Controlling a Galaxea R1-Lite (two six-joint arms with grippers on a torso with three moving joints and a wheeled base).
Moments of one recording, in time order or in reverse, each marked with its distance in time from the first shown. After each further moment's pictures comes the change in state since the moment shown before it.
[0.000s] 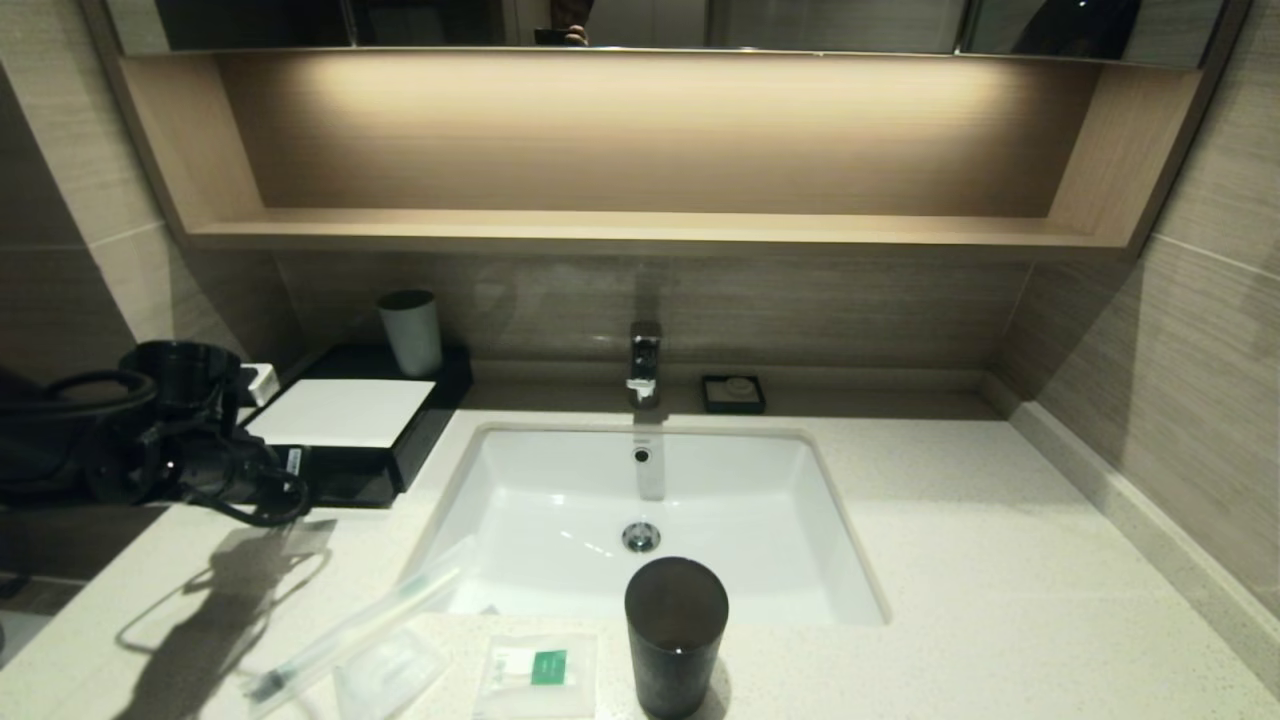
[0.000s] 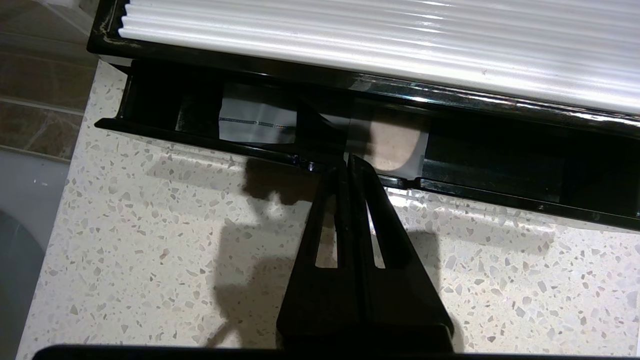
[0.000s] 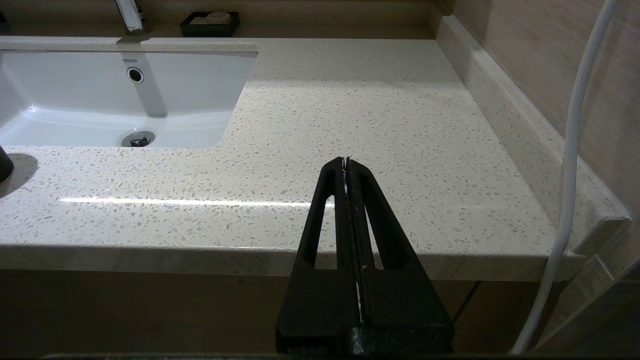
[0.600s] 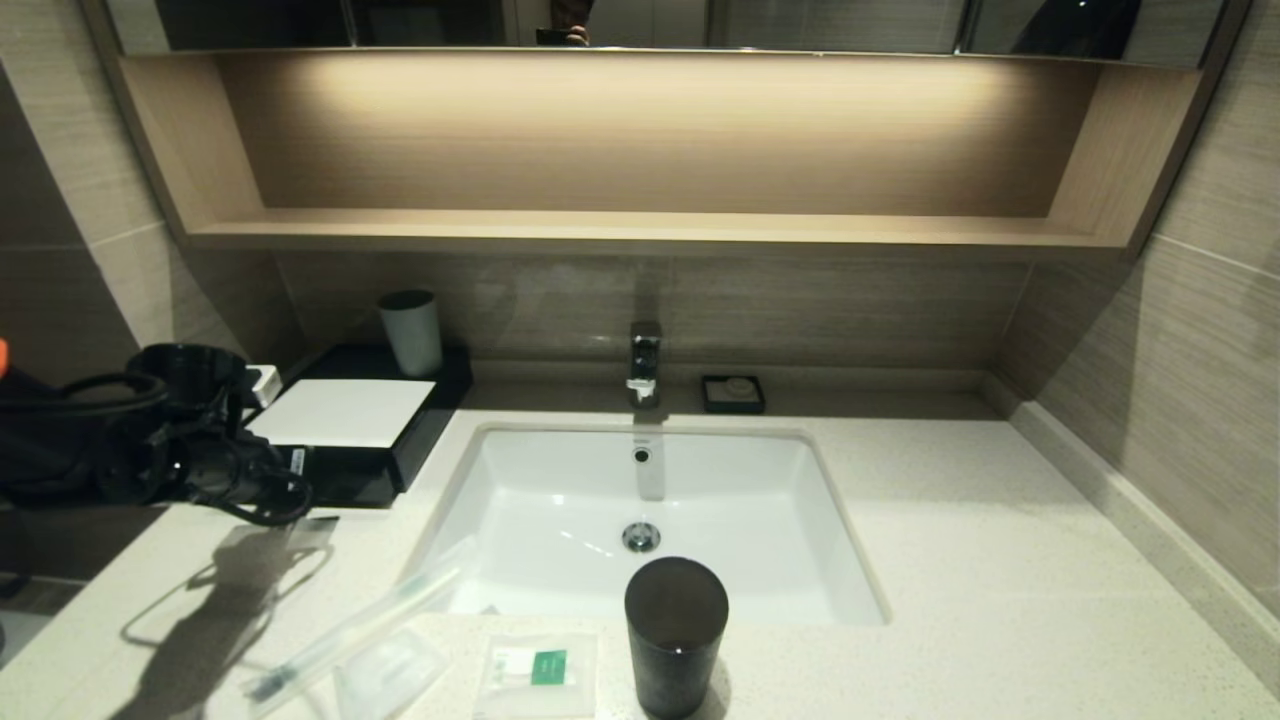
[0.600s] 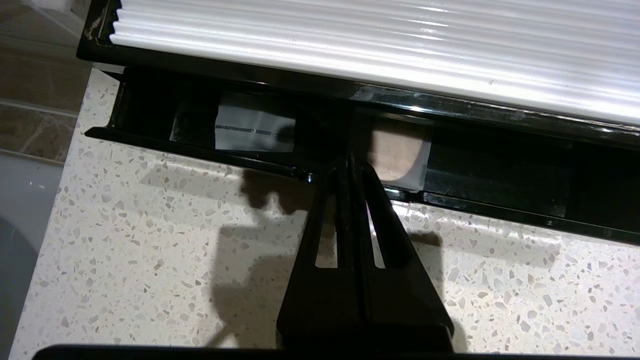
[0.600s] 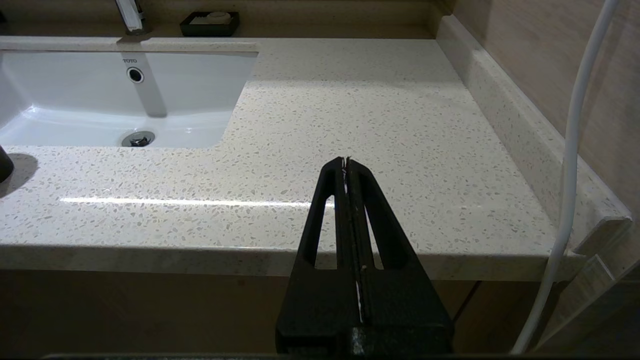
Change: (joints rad) left arm 0.000 0.026 -0.010 -0.019 -0.001 -0.003; right arm 0.000 0.000 0.000 0.000 0.000 0.000
